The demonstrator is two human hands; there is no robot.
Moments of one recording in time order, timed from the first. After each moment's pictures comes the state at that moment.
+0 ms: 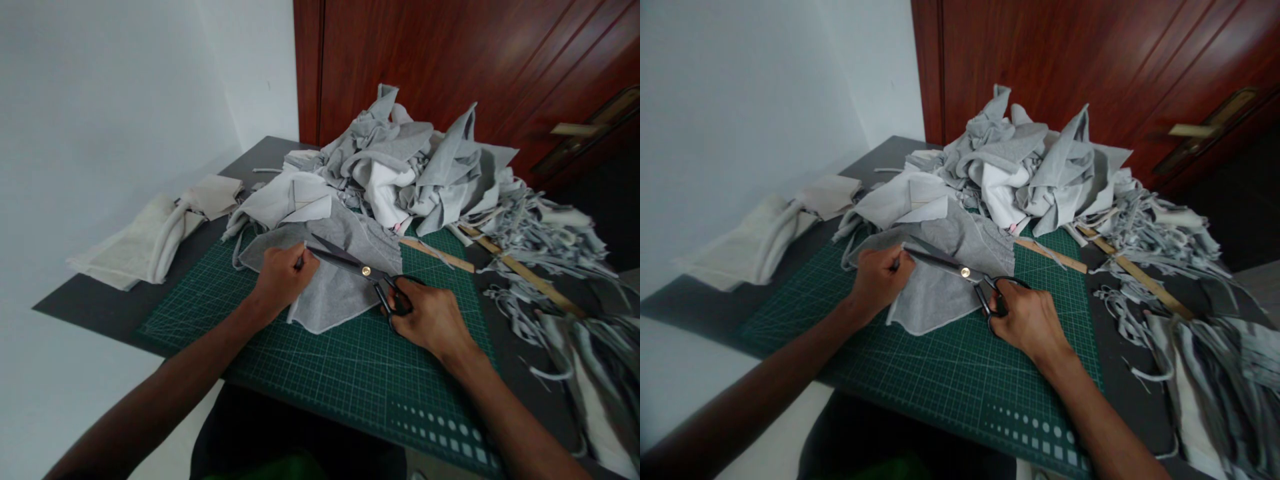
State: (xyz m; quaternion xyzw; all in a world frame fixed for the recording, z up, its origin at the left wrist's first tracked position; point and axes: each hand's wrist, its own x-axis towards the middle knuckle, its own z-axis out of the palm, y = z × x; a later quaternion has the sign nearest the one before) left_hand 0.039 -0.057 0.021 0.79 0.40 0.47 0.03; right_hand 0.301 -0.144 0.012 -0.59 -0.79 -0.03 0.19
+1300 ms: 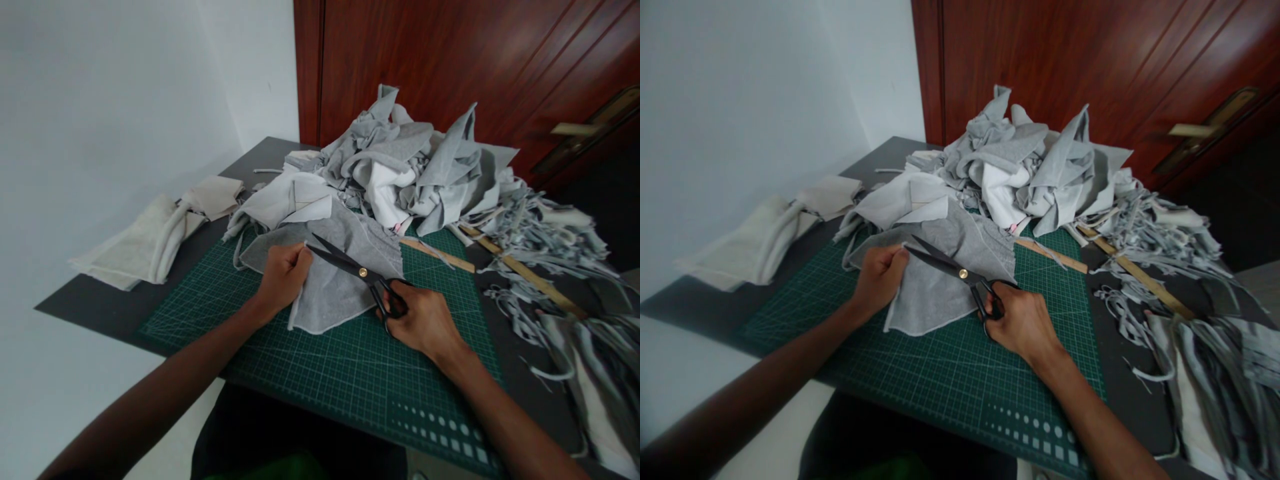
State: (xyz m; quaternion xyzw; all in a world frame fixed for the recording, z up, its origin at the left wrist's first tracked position) left_hand 0.040 -0.059 0.020 0.74 0.40 0.49 0.22; right_hand 0.294 -0.143 0.003 -0.60 -0.77 0.05 0.21
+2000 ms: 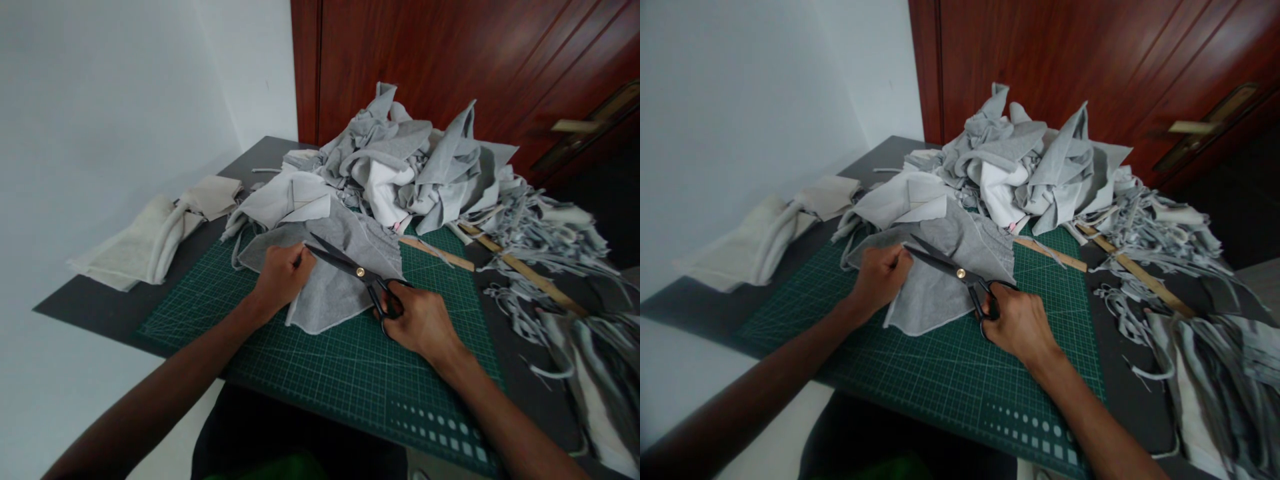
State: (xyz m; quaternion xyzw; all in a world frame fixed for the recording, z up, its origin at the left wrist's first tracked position) left_hand 0.037 -0.053 0.016 0.79 0.39 0.46 0.09; right_hand 0.289 -0.146 0.004 -0.62 -0.76 0.02 0.19
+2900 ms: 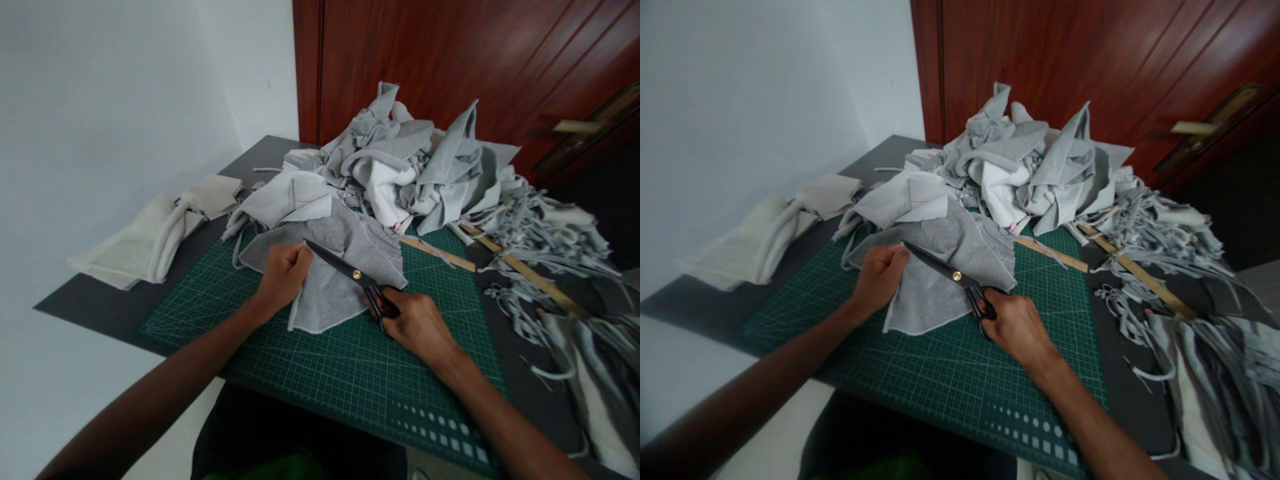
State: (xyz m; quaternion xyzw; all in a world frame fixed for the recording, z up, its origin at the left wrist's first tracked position) left_hand 0.042 -0.059 0.021 0.73 0.41 0.48 0.25; right_hand 0.288 -0.146 -0.002 -0.58 -0.79 0.08 0.19
